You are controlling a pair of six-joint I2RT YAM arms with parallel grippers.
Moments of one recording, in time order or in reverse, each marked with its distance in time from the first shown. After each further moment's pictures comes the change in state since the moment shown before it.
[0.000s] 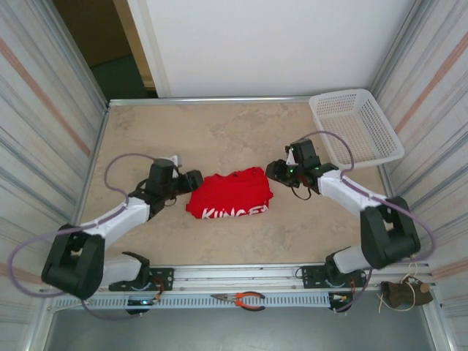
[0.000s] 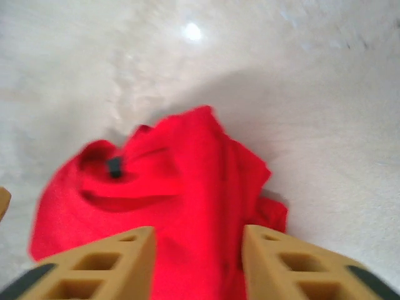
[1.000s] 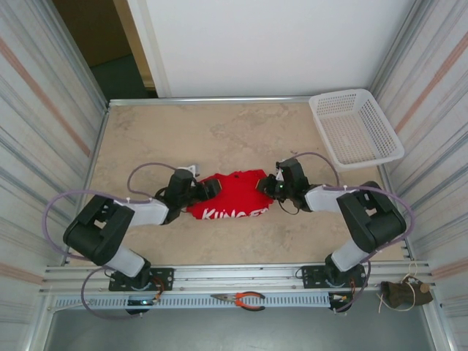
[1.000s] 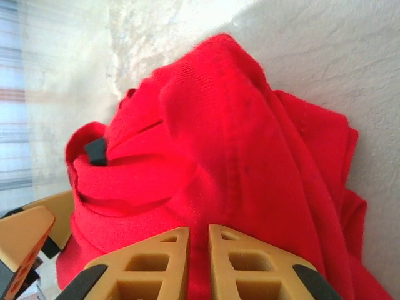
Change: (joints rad) left arm -0.148 0.206 -0.097 0.288 0.000 -0.138; right arm 0.085 0.099 -0.237 0.439 -0.042 0.226
